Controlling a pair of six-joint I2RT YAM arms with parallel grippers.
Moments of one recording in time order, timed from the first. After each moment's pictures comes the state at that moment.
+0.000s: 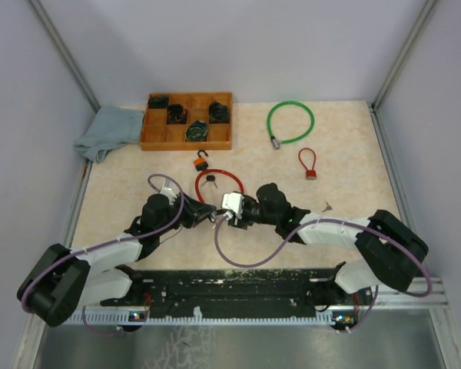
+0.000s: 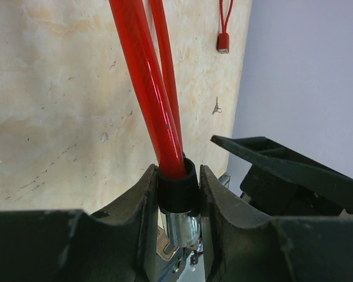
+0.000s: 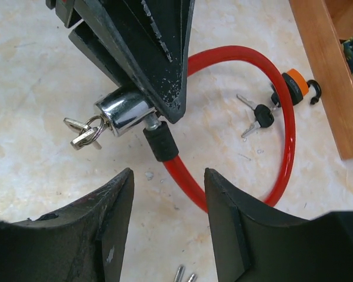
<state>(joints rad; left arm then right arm) -0.57 1.15 0.25 0.55 0.21 -1.27 0.86 1.36 0.56 0.41 -0.34 -0.51</state>
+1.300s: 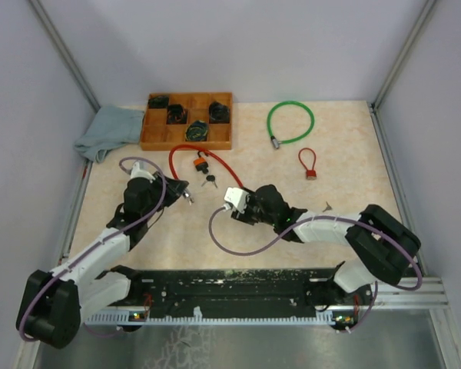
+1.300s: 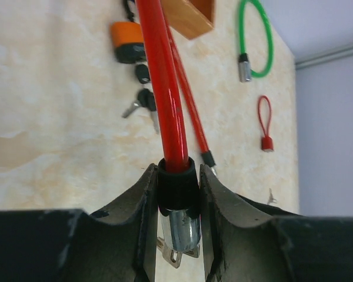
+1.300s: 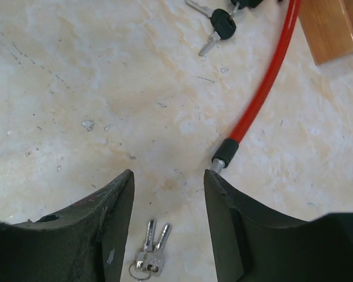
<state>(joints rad) -0.38 0.99 0.41 0.26 -0.01 -0.92 0.85 1.48 0.58 0.38 -0.06 -0.54</state>
